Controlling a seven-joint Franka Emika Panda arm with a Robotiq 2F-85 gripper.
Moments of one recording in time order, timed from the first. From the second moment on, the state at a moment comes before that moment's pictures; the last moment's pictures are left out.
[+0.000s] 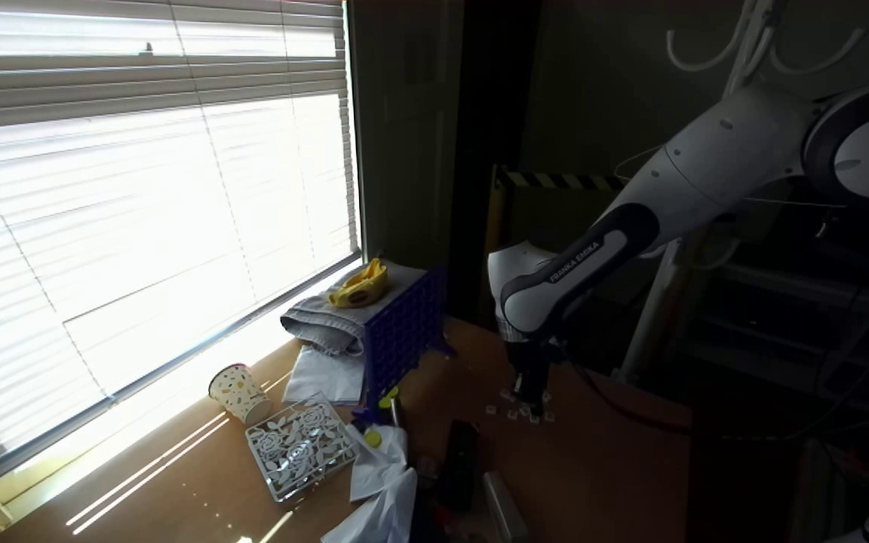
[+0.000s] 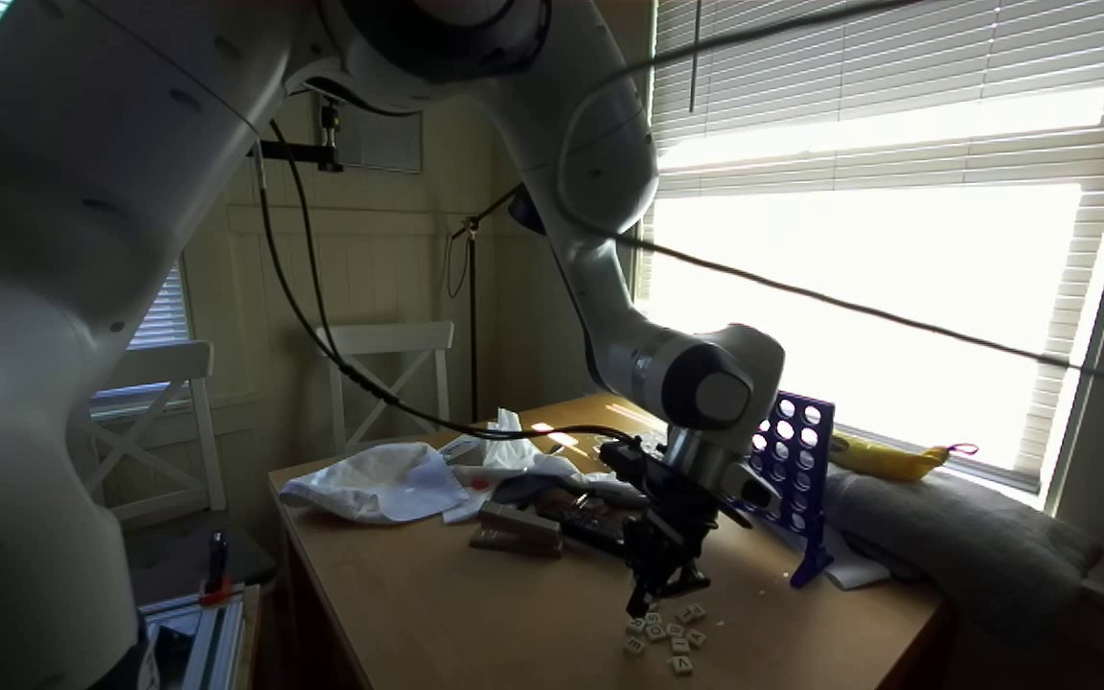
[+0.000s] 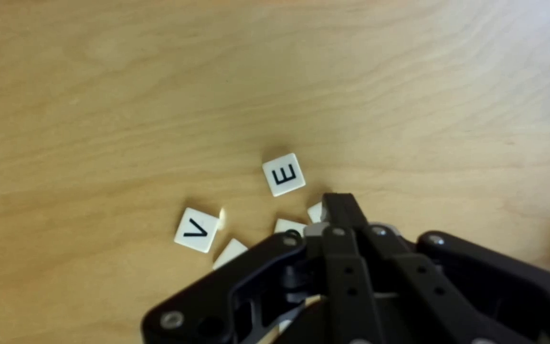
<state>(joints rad) 0.01 0.60 0.06 -1.97 0.01 2.20 -0.05</state>
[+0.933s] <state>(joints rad) 0.02 0.62 0.06 -1.97 0.01 2.20 -0.05</state>
